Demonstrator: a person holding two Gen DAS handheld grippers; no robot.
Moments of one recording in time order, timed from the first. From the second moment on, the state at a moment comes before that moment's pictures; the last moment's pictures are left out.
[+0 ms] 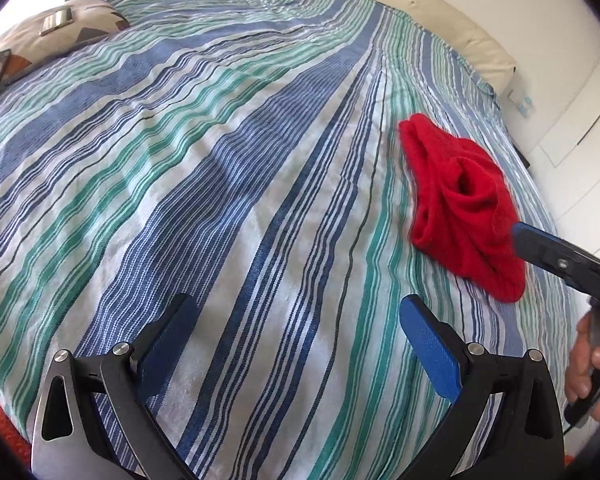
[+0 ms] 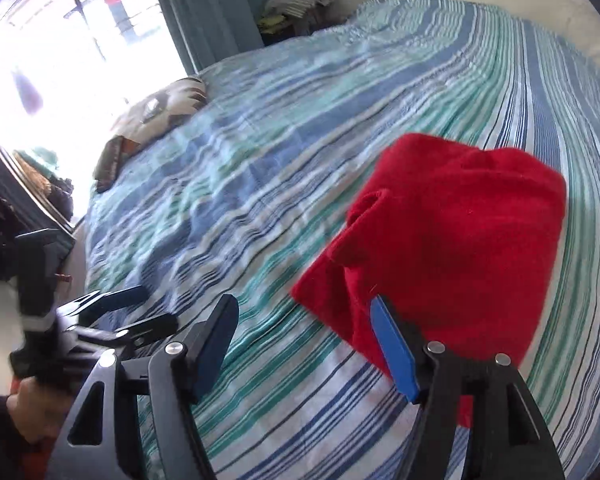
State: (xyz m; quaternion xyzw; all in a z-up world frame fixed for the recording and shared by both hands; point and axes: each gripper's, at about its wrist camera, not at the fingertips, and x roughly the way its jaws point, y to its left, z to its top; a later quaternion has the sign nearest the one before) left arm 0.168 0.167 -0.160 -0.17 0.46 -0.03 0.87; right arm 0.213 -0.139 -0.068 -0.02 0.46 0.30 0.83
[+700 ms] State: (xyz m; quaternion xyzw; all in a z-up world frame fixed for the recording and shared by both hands) left arm 0.166 0.157 -0.161 -0.15 0.47 -0.04 0.87; right arm 0.191 -0.173 -0.069 0.05 0.40 0.24 0.88
